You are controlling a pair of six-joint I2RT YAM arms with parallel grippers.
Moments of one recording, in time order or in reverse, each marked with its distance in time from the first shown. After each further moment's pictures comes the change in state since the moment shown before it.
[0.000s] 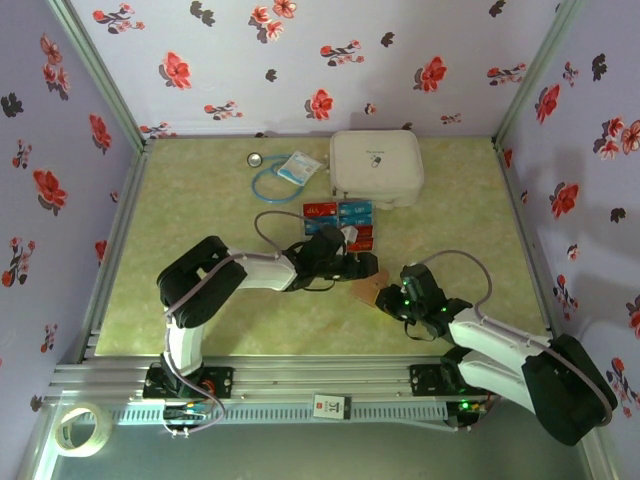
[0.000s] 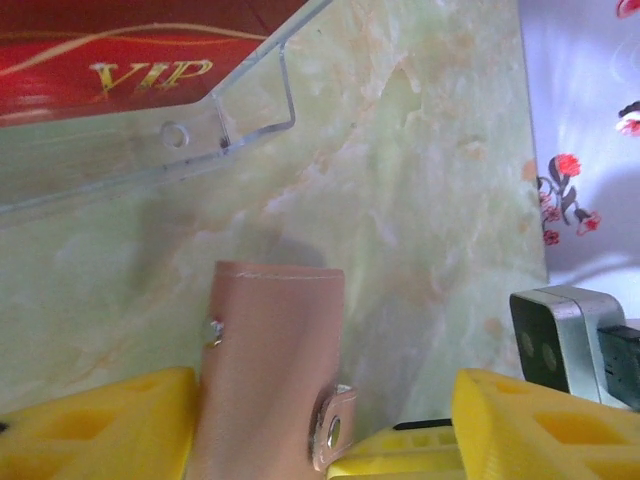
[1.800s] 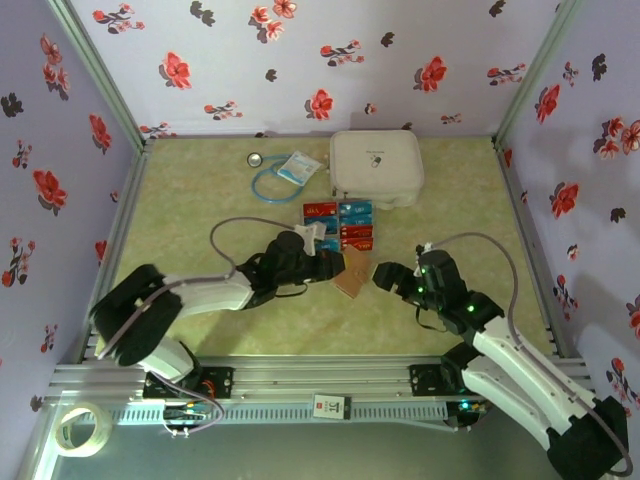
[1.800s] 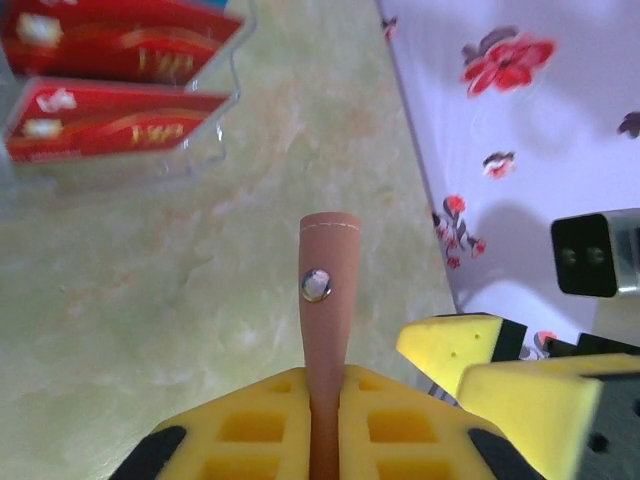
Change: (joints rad) left arm 0.047 -0.444 -0.312 0.079 -0.064 -0.006; right arm -0.023 -0.282 0.272 -0.397 0.043 -0.099
